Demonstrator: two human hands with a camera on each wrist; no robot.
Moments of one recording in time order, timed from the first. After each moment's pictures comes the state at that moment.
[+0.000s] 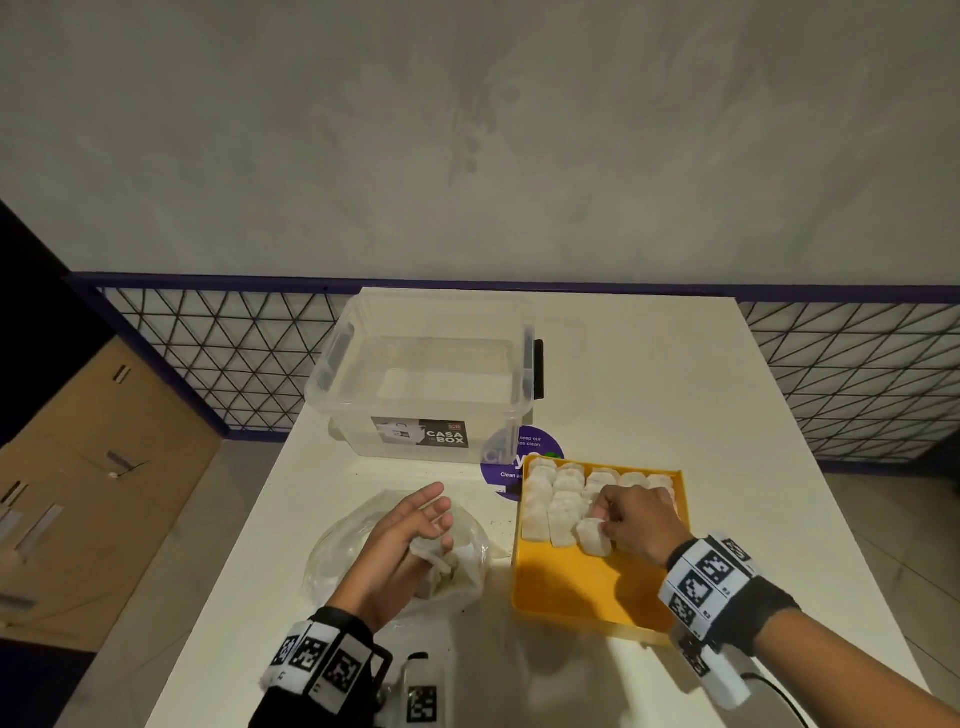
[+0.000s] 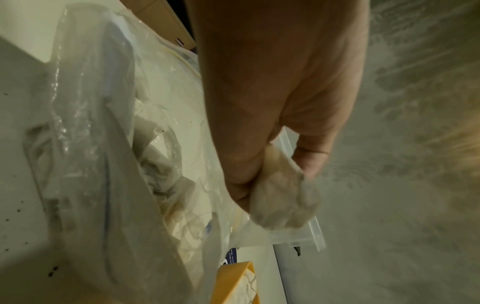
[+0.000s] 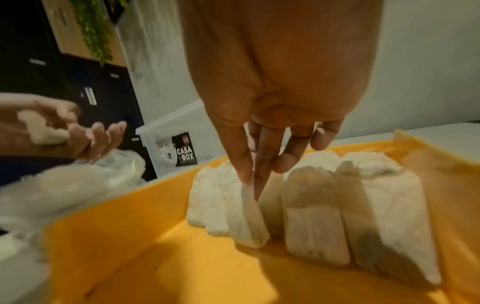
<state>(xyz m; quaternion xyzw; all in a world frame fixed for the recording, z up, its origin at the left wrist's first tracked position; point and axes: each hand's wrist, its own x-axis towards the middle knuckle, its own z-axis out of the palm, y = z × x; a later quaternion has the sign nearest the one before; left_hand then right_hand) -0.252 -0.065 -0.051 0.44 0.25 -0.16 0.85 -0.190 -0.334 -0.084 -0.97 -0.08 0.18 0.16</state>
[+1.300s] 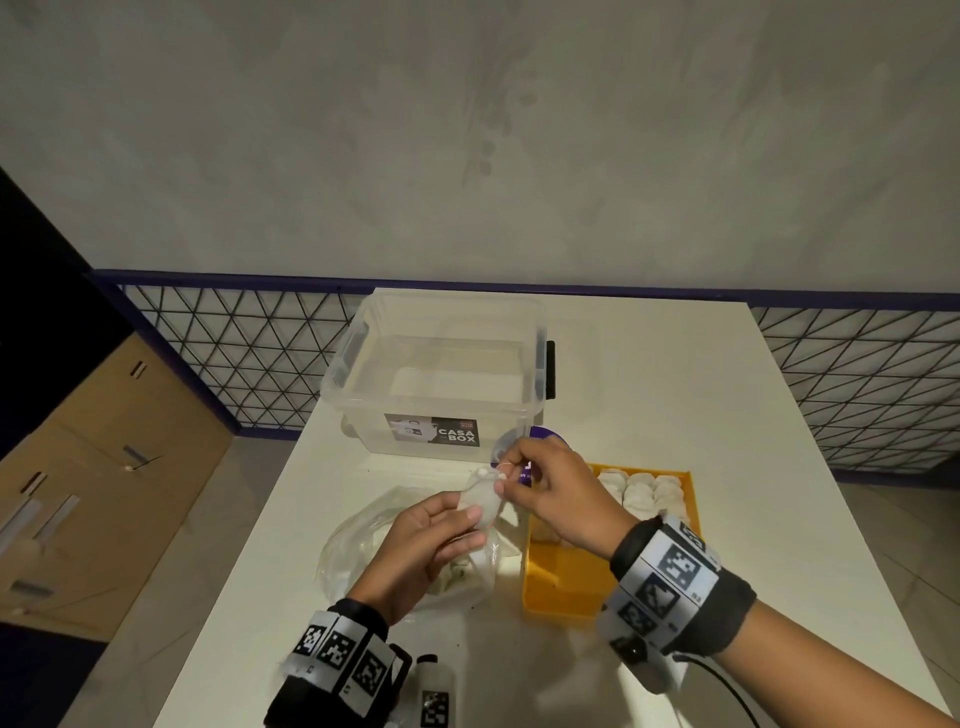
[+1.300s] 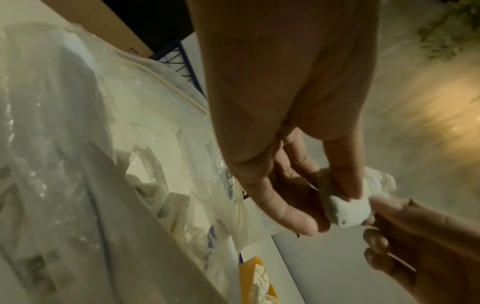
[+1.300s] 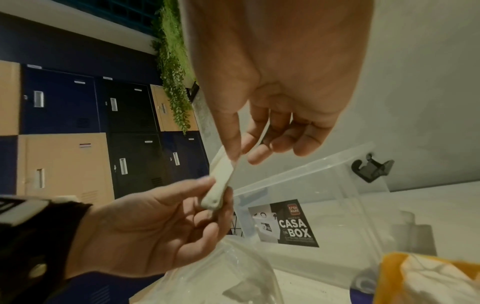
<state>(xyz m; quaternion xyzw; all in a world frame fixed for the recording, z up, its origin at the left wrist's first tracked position) -0.258 -0.071 -0.051 0.52 0.15 -0.16 0.82 -0.207 -0.245 -0.004 -0.86 -0.21 0.09 0.45</state>
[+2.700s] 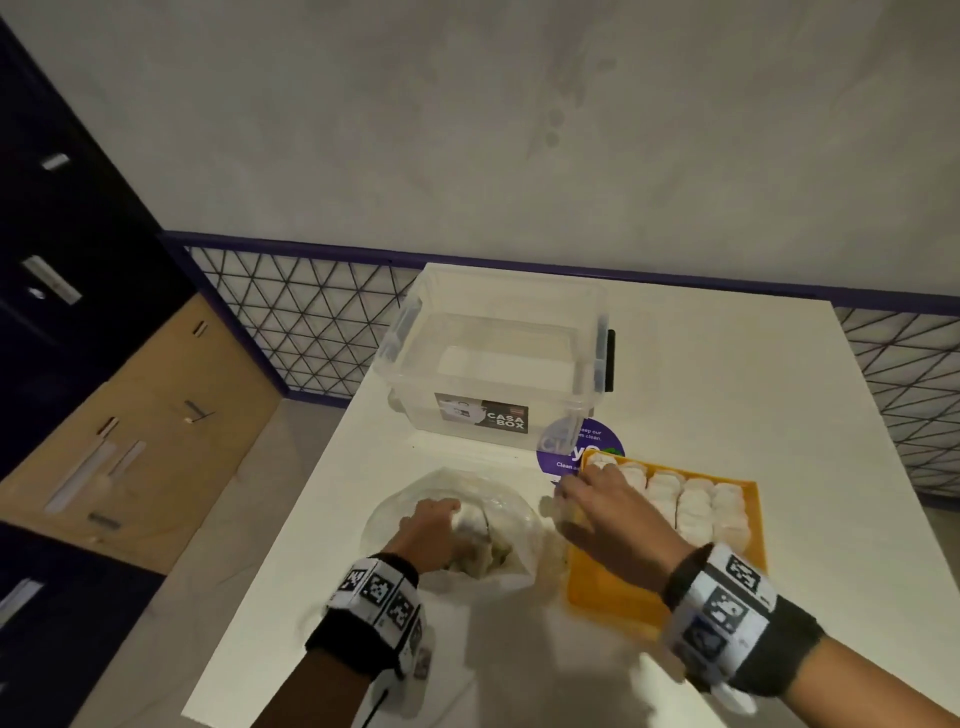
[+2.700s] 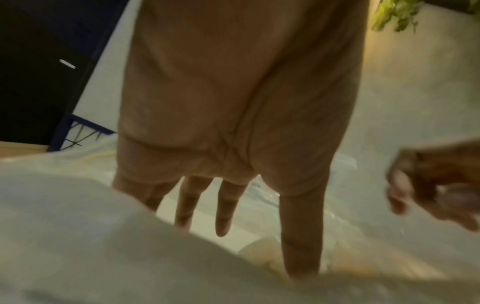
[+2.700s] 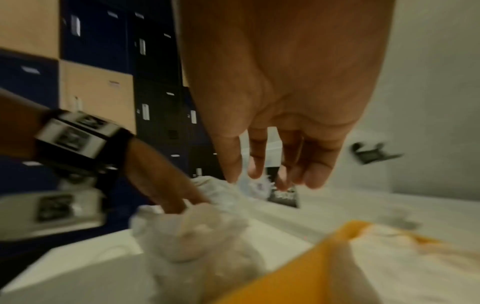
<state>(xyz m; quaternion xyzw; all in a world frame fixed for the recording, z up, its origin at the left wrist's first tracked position) -0.239 -0.015 -0.112 0.91 0.13 -0.29 0.26 -0.213 -0.249 -0.038 -0.94 -0.29 0.12 0.12</state>
